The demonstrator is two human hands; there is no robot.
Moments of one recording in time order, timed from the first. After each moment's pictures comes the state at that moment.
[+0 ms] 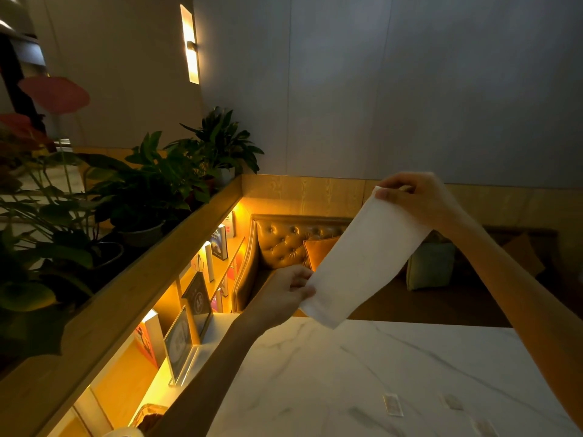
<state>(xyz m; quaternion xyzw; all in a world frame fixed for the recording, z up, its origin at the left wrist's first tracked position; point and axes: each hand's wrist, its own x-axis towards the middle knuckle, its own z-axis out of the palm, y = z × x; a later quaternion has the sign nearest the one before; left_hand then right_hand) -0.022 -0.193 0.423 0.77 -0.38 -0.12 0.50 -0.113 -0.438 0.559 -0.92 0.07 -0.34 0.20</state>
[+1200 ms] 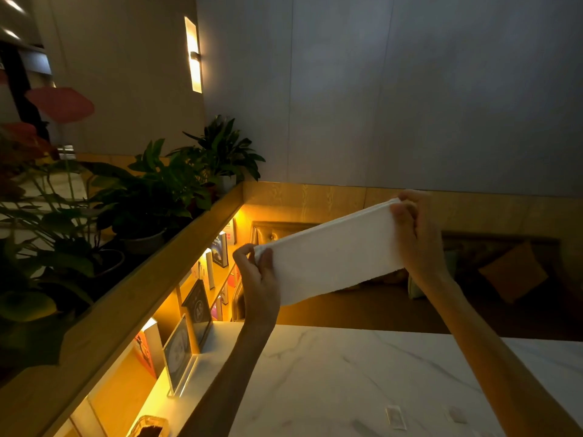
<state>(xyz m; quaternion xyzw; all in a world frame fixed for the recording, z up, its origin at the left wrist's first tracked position) -0.010 -0.197 0.424 0.63 -0.19 0.14 0.74 -0.108 -0.415 0.499 -0.79 0.01 -0.55 0.28</state>
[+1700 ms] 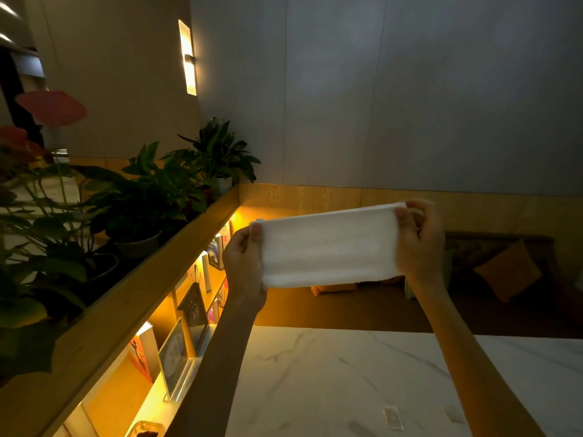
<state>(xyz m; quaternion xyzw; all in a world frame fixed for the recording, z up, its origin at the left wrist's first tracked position) 0.004 -0.194 0.462 0.53 -0.17 0.02 0.83 -0.111 -0.420 0.488 -0.72 0.10 -0.60 0.35</state>
